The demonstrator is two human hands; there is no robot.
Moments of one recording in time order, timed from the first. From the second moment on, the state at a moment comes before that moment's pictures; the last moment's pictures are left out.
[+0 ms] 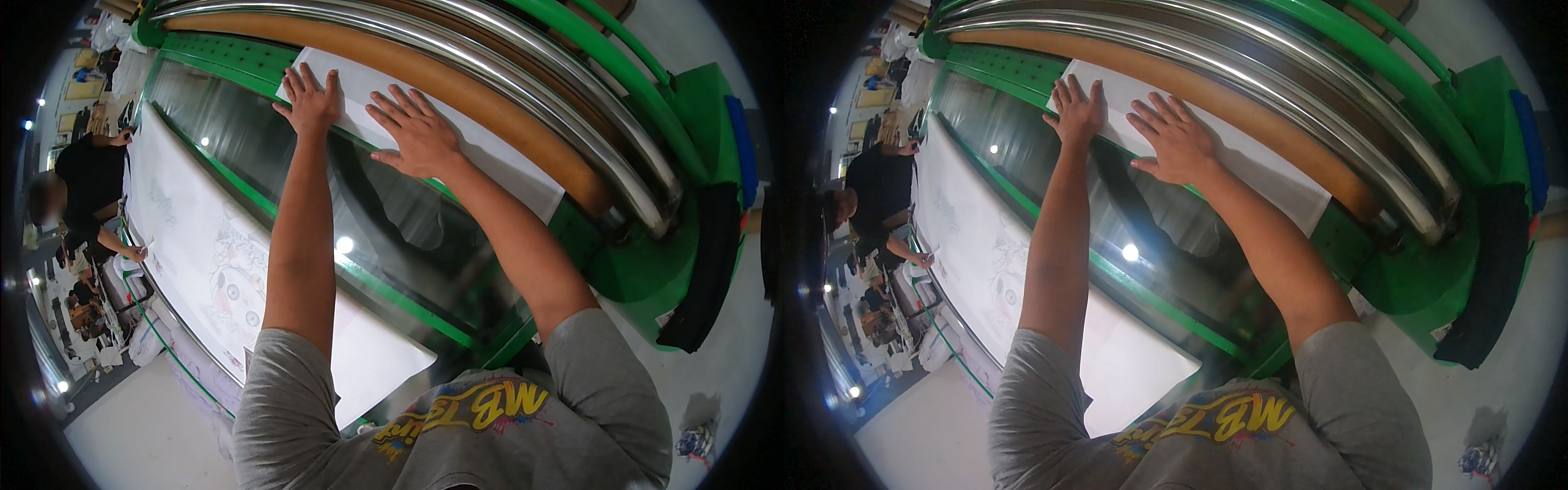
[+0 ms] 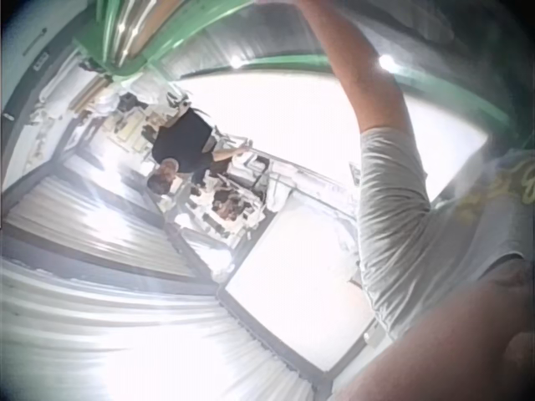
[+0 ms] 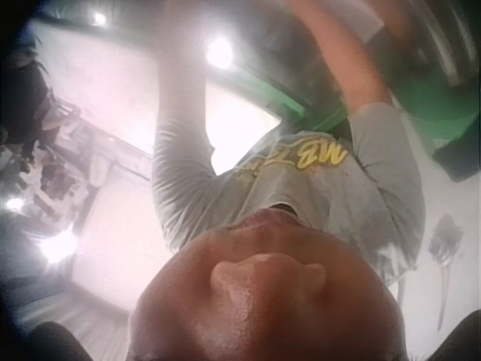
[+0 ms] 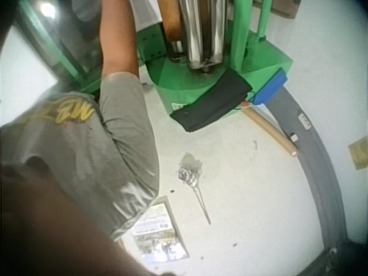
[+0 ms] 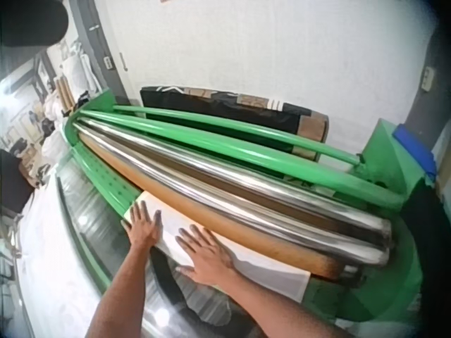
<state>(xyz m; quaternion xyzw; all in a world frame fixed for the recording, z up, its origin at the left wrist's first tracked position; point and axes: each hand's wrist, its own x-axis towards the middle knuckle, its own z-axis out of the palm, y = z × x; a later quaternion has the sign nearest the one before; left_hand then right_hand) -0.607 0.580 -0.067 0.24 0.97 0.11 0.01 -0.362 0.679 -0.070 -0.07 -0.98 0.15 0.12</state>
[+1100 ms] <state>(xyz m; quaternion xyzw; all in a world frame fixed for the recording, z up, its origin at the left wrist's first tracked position) -0.586 0.597 -0.053 0.27 0.95 0.05 0.14 -0.354 0.664 -0.064 -0.05 -0.99 0.14 0.07</state>
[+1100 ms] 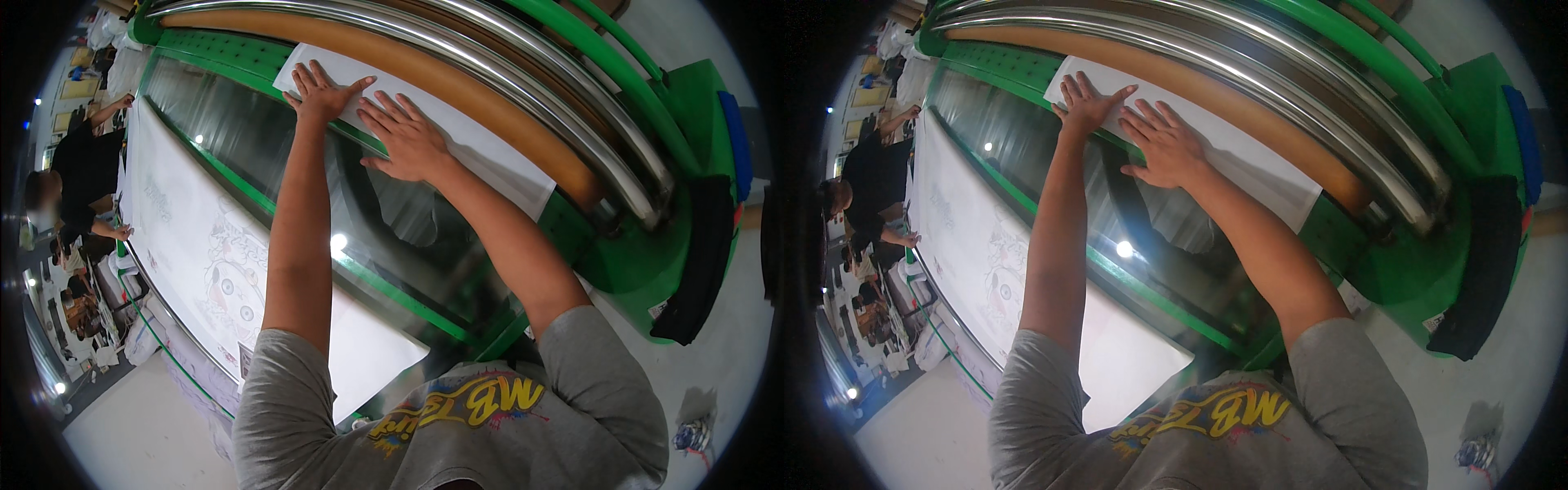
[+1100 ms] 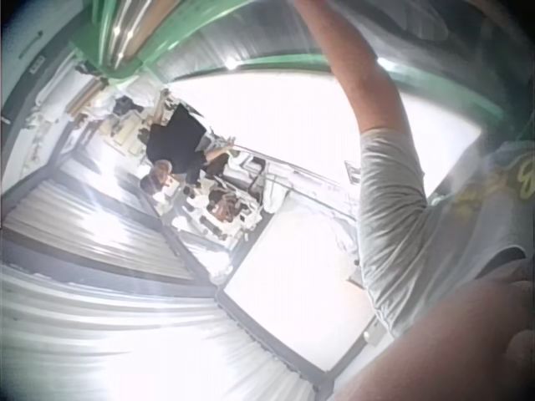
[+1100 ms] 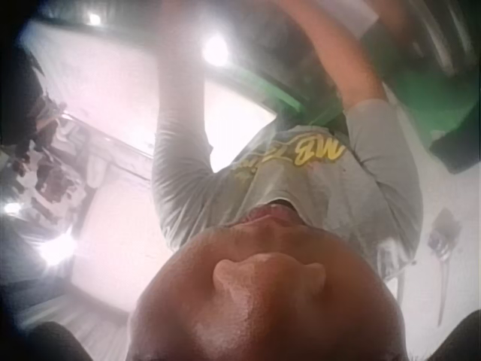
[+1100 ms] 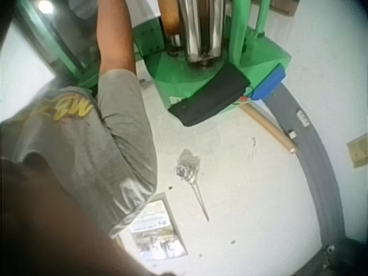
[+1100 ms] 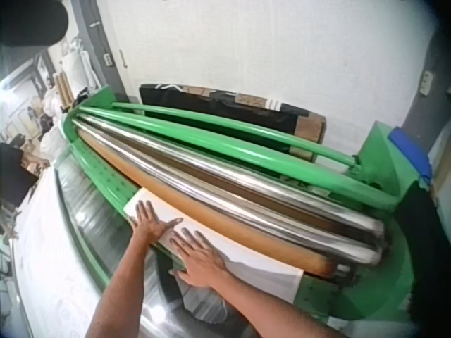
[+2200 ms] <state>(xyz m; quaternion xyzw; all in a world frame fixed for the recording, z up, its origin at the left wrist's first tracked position) -0.601 0.608 -0.057 0.26 0.95 0.04 0.18 -0.167 0.647 -0.044 -0.32 -0.93 0.14 0.10</state>
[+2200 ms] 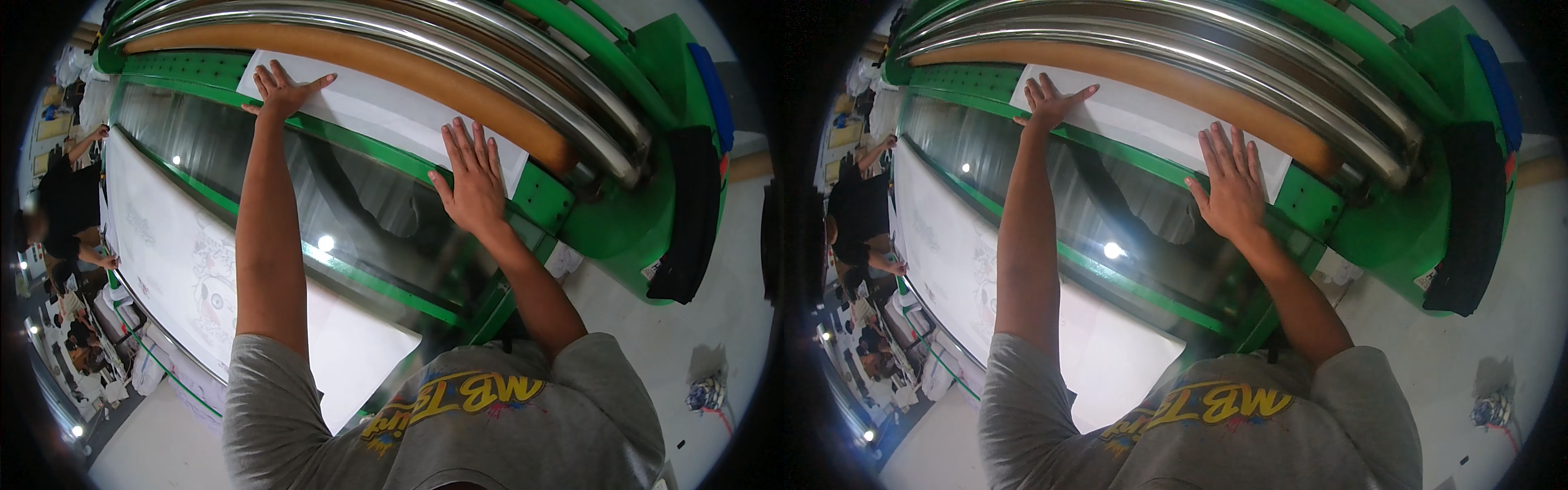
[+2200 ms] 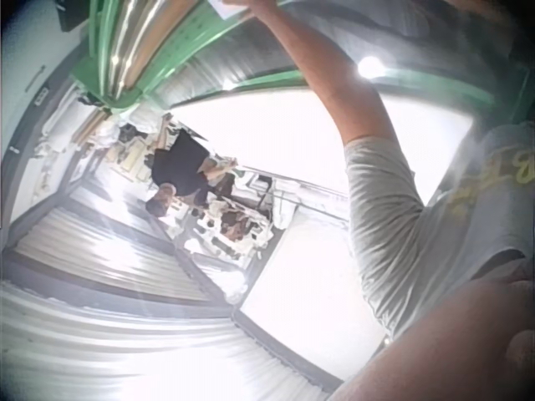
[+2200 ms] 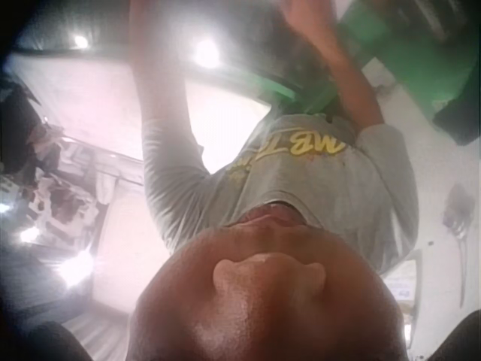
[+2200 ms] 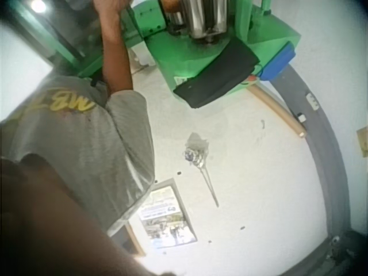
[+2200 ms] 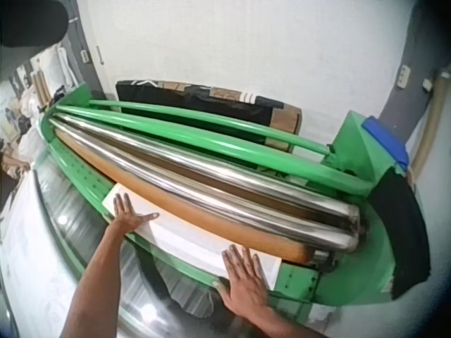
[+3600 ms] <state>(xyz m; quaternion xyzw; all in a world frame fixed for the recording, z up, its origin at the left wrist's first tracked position) -0.615 0.596 -0.072 0.29 0.94 0.06 0.15 -0.213 0.639 -0.041 -0.25 -0.95 0.14 0.11</state>
